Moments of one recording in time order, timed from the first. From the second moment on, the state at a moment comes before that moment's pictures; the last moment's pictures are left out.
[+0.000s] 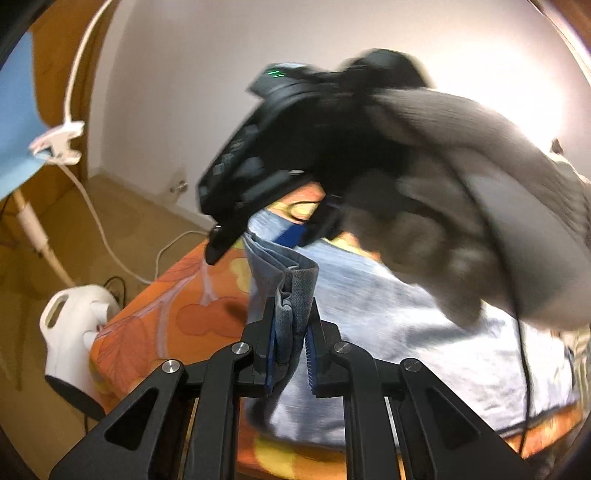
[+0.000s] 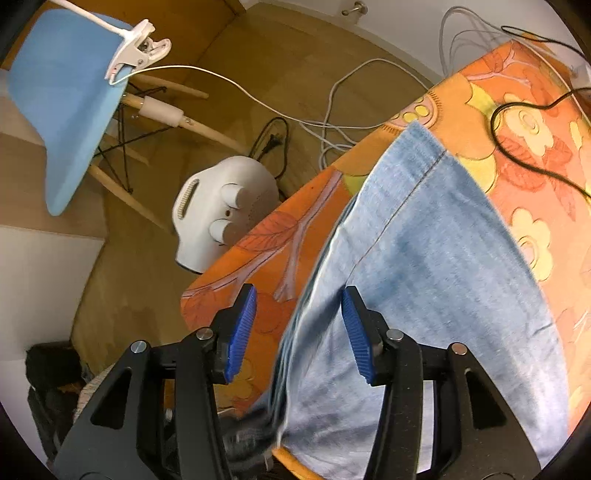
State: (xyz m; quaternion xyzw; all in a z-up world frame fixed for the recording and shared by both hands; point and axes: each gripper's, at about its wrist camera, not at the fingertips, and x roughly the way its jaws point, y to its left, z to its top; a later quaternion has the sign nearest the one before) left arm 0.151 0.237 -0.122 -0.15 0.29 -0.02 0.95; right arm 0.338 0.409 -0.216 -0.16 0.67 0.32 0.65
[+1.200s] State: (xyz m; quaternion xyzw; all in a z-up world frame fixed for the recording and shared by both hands) left arm 0.131 0.015 -0.010 -0.08 0.28 -0.27 0.92; right arm 0.343 0.090 -0.044 -0.02 0.57 0.26 0.78
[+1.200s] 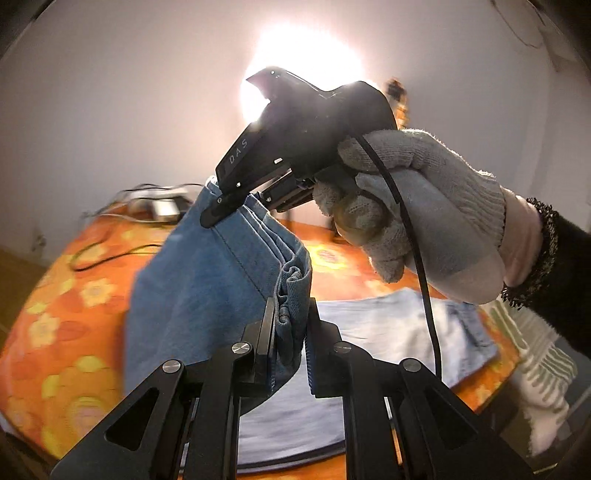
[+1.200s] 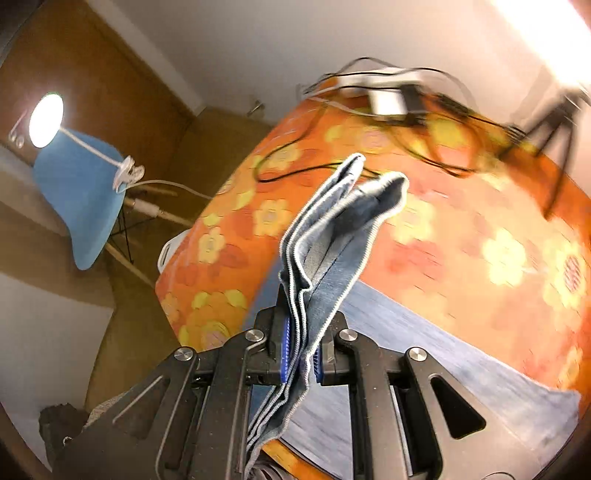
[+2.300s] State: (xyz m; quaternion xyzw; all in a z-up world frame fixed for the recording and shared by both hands) left arm 0.085 -0.301 -0.044 0.00 0.33 -0.54 0.77; right arm 0.229 -0.352 -0.048 0.09 0.56 0.05 0.82
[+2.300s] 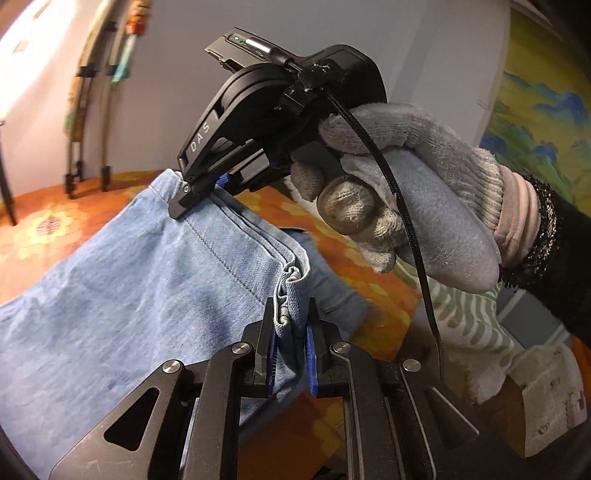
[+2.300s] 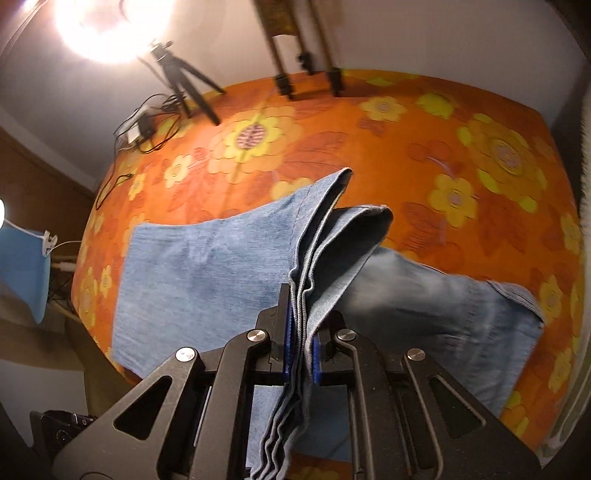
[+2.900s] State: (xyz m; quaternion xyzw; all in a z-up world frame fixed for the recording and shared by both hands) left arm 0.076 -0.370 -0.055 0.05 0.34 -0.59 0.73; right arm 0.177 -0.452 -0.074 0.11 0.56 -0.02 0.82
